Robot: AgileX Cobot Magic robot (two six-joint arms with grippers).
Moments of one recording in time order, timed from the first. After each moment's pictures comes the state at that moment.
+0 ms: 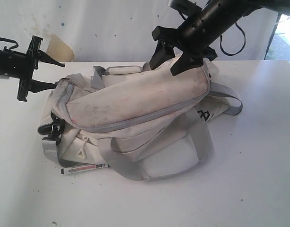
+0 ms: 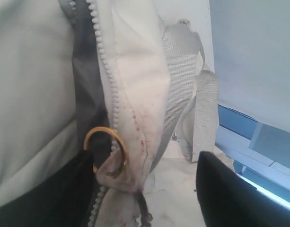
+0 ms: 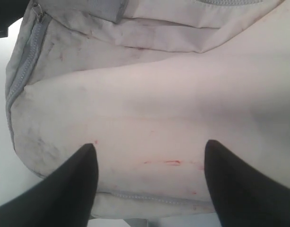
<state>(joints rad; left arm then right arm) 0.13 2.24 -1.66 -1.21 0.99 0.02 0.27 2.05 -1.88 0.61 1.17 -0.24</state>
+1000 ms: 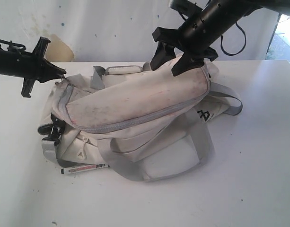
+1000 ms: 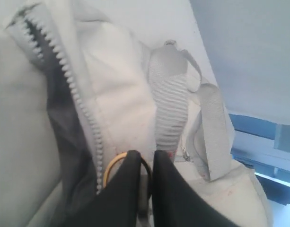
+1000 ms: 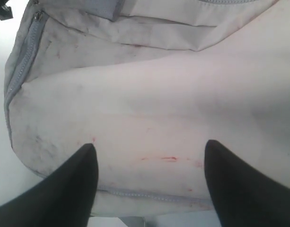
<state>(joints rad) 0.09 2.25 -1.66 -1.26 0.87 0.27 0.27 2.05 -1.88 0.60 1.17 -0.24</state>
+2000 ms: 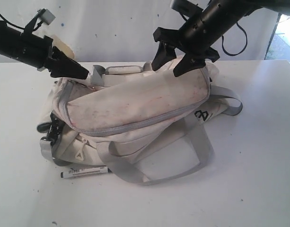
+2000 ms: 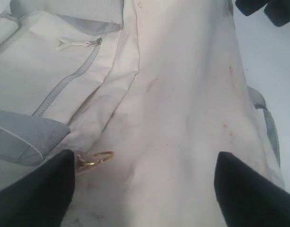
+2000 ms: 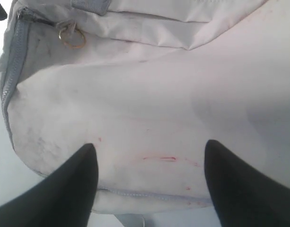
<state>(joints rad) -0.01 2.09 -1.66 -1.07 1.22 1.39 0.27 2.05 -1.88 0.58 1.17 -0.20</state>
